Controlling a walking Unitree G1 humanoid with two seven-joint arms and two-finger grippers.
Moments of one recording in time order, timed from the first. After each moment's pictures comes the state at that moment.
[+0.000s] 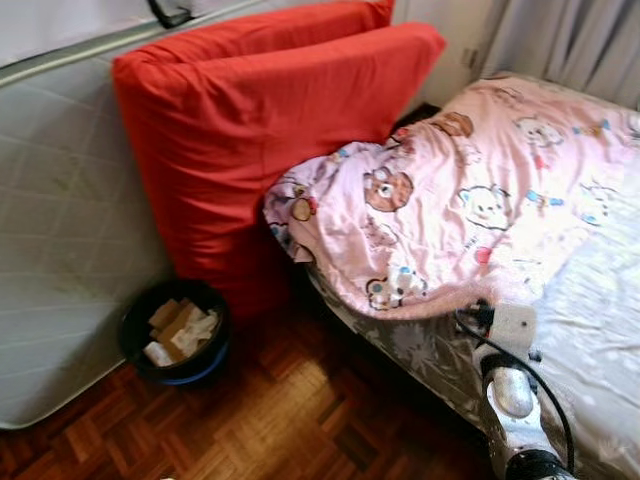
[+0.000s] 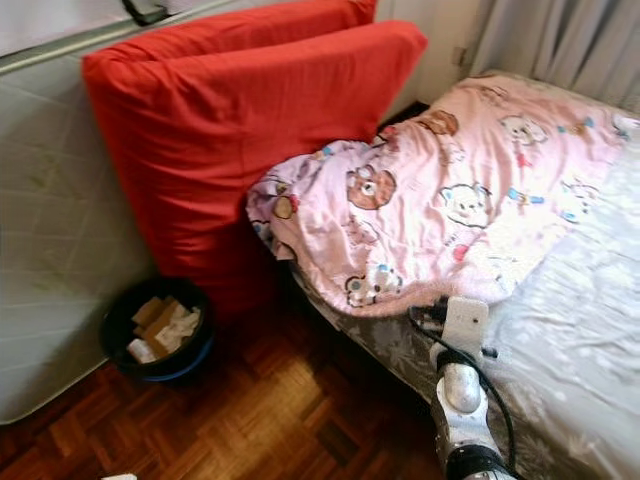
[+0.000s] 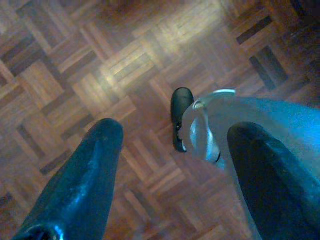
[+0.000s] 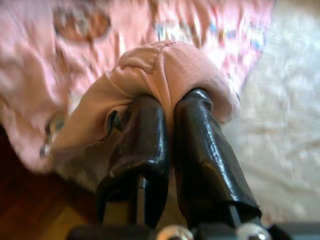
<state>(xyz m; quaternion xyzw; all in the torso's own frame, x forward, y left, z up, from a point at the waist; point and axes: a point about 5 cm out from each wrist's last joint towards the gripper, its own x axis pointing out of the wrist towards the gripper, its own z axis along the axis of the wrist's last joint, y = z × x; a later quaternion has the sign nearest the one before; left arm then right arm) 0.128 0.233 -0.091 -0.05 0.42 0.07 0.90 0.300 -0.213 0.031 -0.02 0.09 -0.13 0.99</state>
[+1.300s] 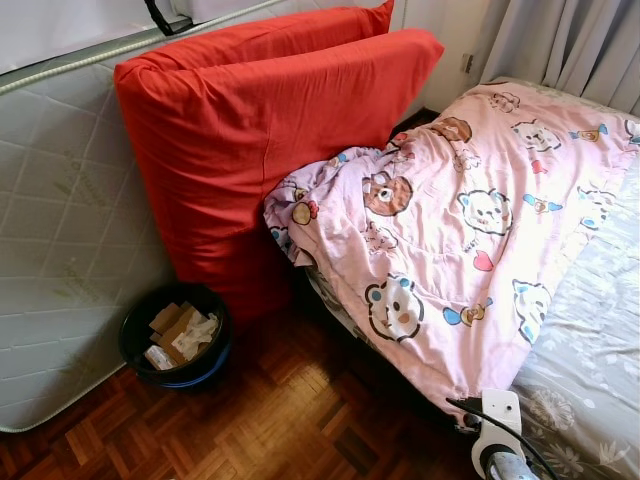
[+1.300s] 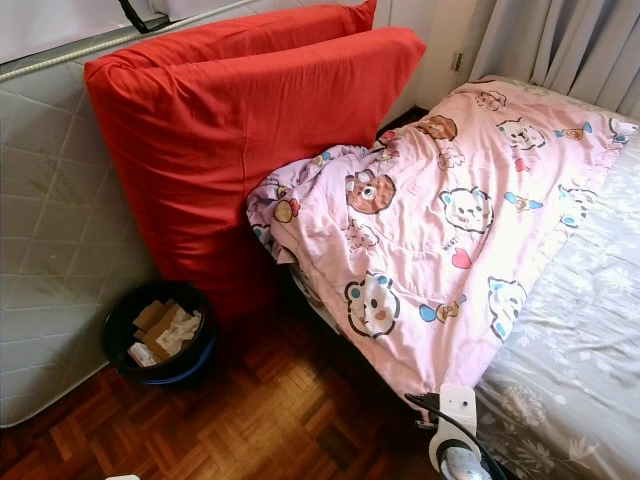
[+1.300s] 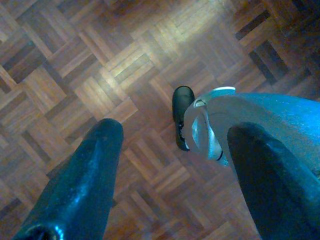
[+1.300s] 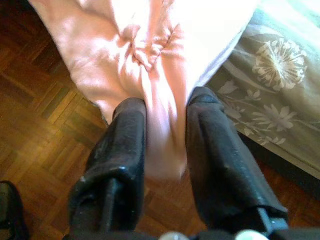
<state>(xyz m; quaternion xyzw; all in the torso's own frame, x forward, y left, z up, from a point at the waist) 0.127 0.233 -0.091 -0.03 0.43 0.06 0.90 0.221 -0.215 -0.056 0.00 0.35 -0.11 0.93</state>
